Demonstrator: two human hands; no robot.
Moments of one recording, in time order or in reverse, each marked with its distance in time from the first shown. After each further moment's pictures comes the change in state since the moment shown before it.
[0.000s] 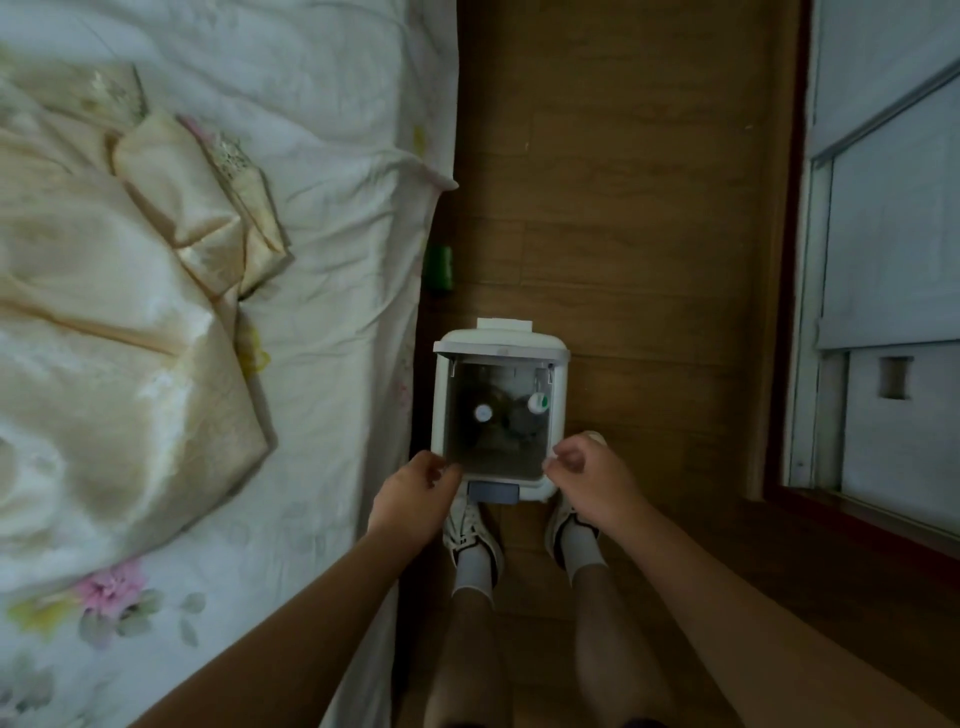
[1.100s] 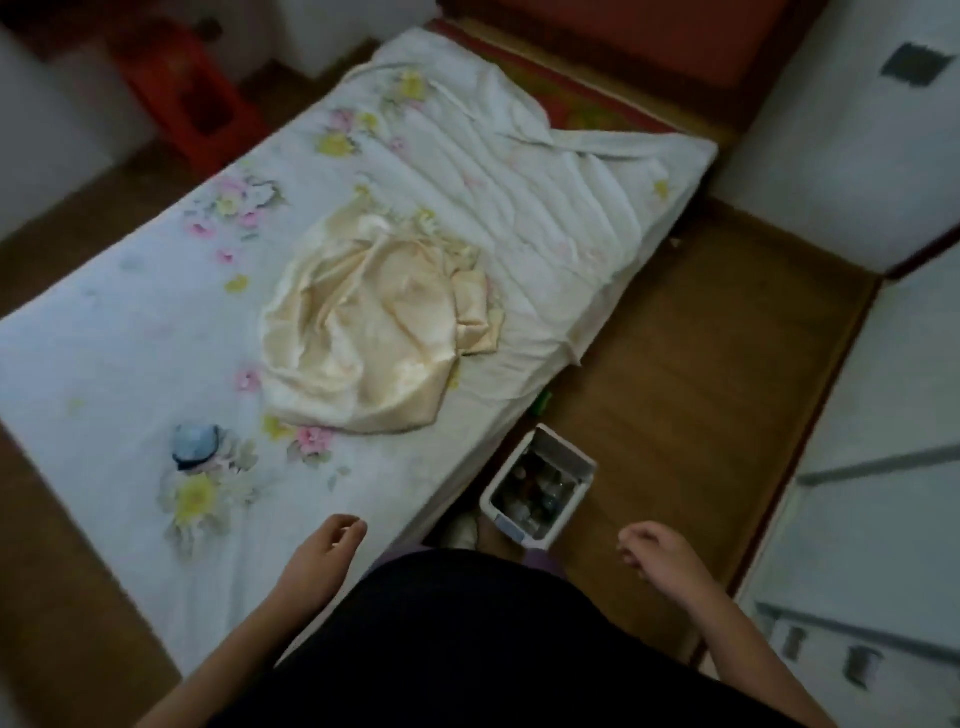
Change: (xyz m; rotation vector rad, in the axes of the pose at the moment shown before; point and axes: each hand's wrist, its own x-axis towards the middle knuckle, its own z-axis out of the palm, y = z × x) left_hand -0.367 -0.085 -0.096 -0.620 0.408 -0.148; right_hand -0.254 -0.112 -0.162 -0.255 -0.167 -0.073
